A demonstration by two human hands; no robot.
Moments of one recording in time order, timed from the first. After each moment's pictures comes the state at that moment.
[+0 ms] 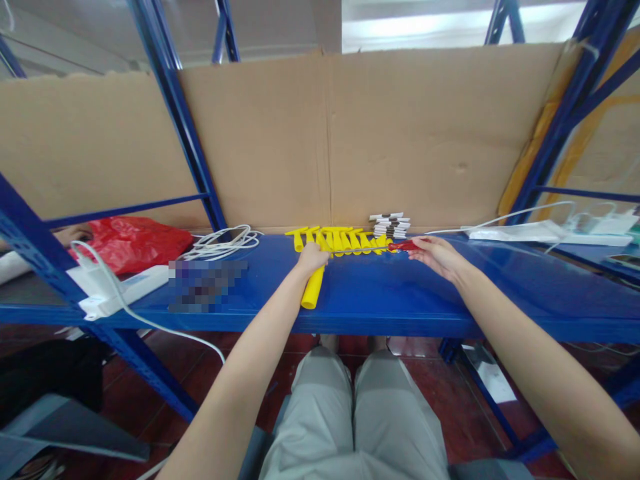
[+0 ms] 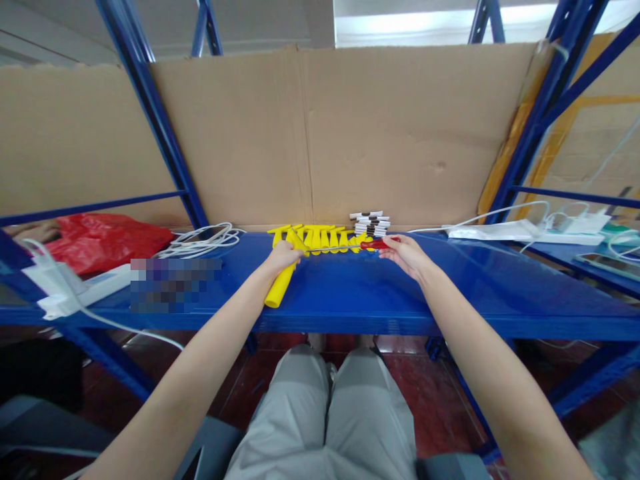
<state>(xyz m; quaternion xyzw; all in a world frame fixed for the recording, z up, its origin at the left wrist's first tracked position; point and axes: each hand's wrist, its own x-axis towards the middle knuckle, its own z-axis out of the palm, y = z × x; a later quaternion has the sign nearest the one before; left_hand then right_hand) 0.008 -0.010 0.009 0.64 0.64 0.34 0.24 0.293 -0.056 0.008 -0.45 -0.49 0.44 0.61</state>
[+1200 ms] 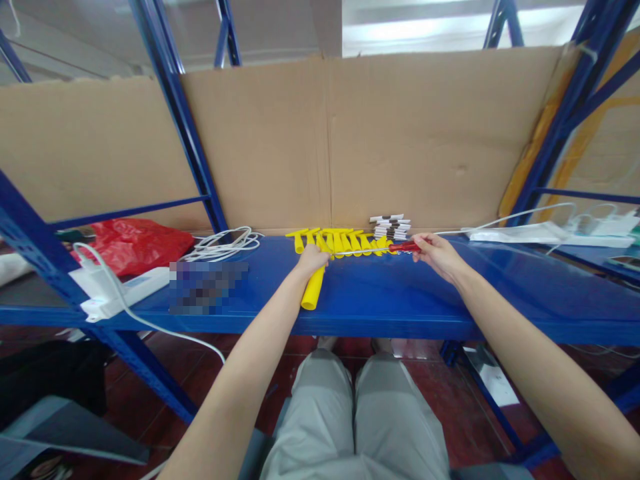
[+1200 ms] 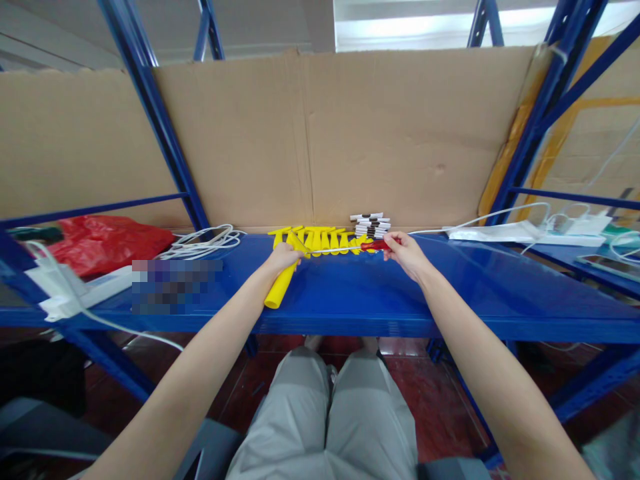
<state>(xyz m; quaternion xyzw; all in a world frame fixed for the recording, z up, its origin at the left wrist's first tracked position) 0.008 -0.006 0.007 0.62 0.62 0.37 0.29 0.295 -0.050 0.003 -0.44 -0.54 0.37 0.62</state>
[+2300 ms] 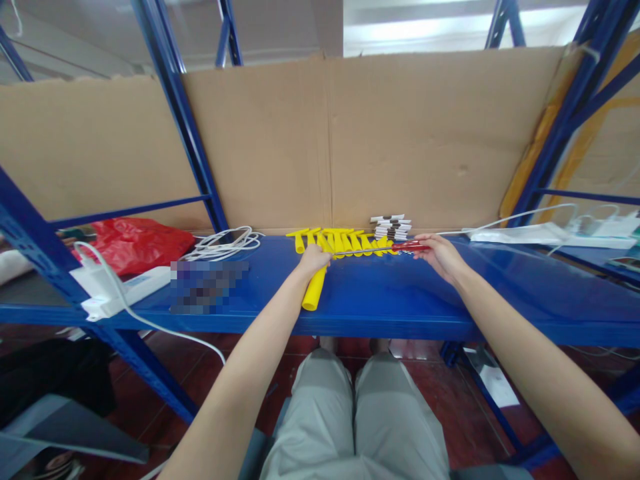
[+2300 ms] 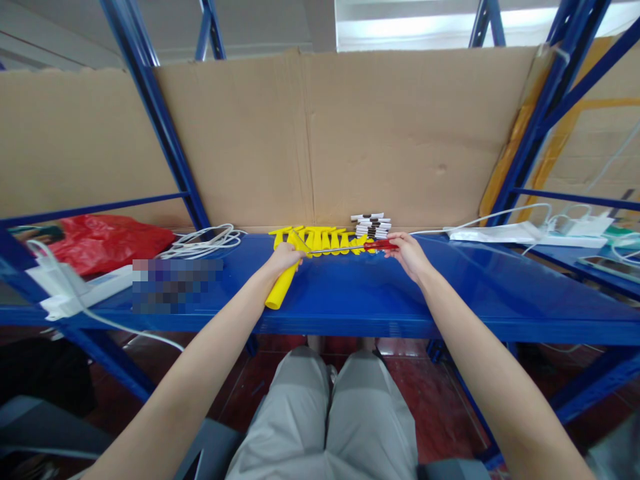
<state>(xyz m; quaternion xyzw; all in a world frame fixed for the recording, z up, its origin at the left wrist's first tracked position) 0.011 -0.011 0.009 0.62 0.62 0.37 0.29 0.300 -0.043 0.001 -0.42 -0.50 0.39 0.65</state>
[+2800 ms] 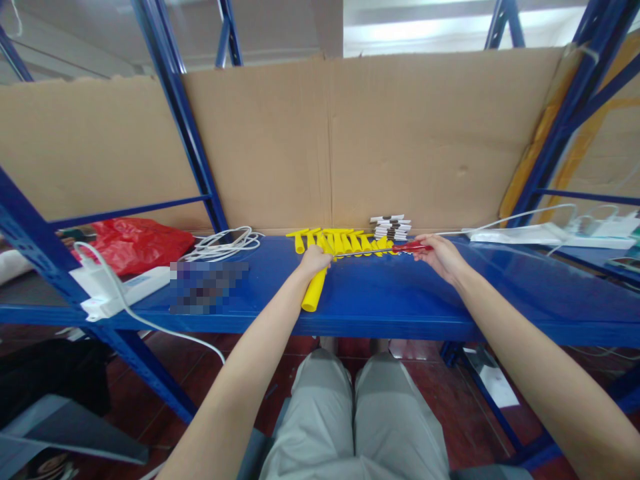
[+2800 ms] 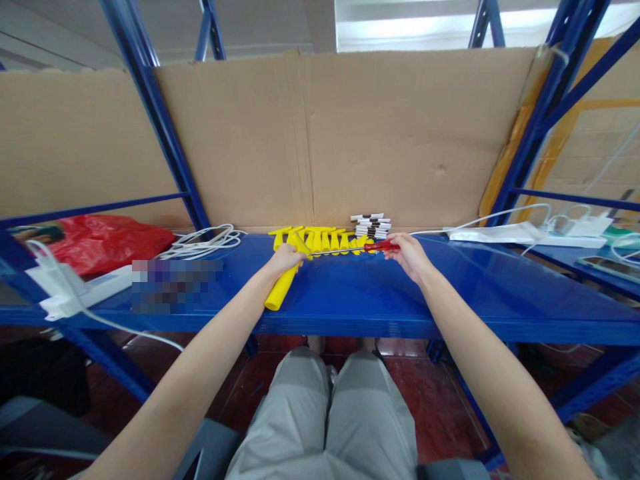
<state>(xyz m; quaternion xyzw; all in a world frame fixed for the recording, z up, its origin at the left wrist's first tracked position) 0.013 -0.016 0.012 0.64 0.63 0.34 0.28 0.301 -0.043 0.002 -0.42 -0.50 0.40 0.64</state>
